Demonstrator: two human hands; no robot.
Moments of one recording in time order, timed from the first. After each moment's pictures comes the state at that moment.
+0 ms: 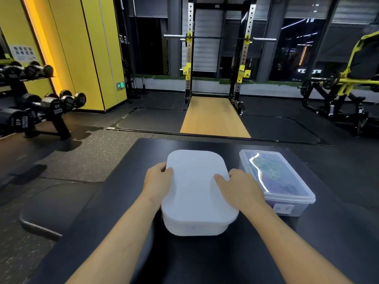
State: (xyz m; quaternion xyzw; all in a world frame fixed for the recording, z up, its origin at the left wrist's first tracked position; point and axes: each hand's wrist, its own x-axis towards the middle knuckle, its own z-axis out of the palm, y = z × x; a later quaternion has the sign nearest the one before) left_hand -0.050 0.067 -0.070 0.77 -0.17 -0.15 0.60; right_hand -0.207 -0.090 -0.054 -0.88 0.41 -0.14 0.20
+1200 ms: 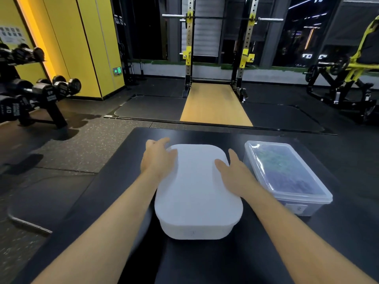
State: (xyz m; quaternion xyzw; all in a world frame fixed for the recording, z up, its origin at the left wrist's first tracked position) left_hand -0.006 0.035 -0.061 0.88 -0.23 -0.06 0.42; right_hand -0.170 -0.118 -0.064 -0.84 0.37 -0.10 0.38
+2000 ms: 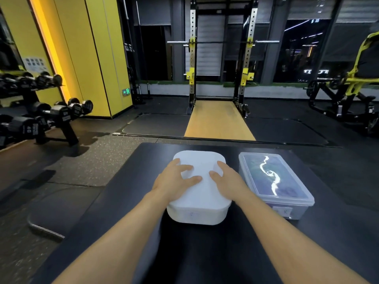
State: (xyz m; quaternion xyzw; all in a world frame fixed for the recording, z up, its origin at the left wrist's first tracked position) left_hand -0.063 0.042 -0.055 0.88 -0.36 -0.09 0.31; right_hand -0.179 -0.114 -0.056 -0.87 0.32 -0.11 0.36
